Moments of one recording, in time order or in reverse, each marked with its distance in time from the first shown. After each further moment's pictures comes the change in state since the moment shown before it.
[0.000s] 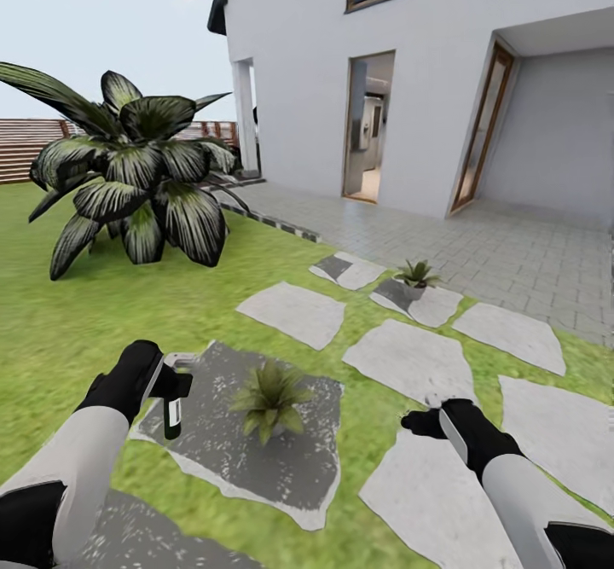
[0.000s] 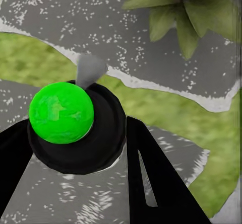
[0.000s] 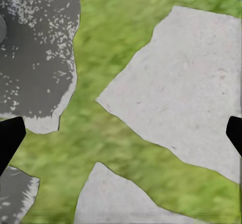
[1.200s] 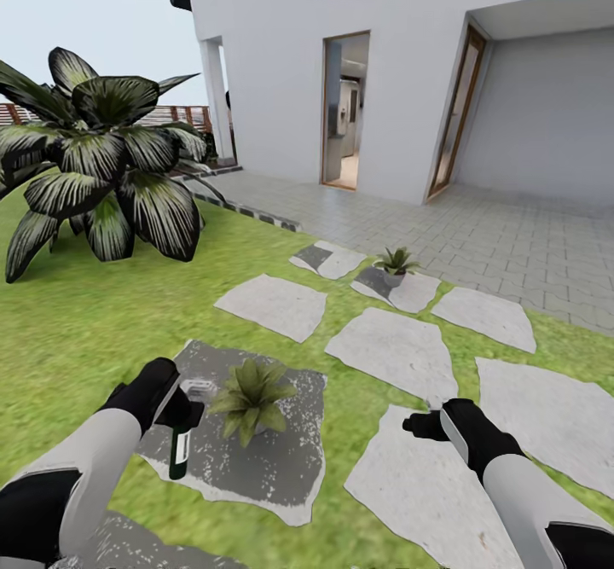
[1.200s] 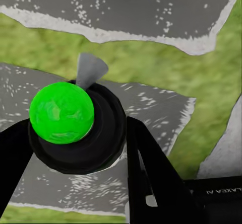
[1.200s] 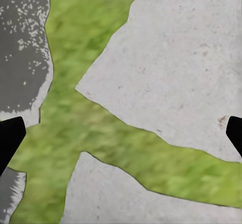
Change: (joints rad) left arm -0.027 -0.020 -0.091 0.228 -0.003 0.001 -0.038; right arm 0.000 -0.003 -0.001 0.000 0.000 0.030 0.000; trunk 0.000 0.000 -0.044
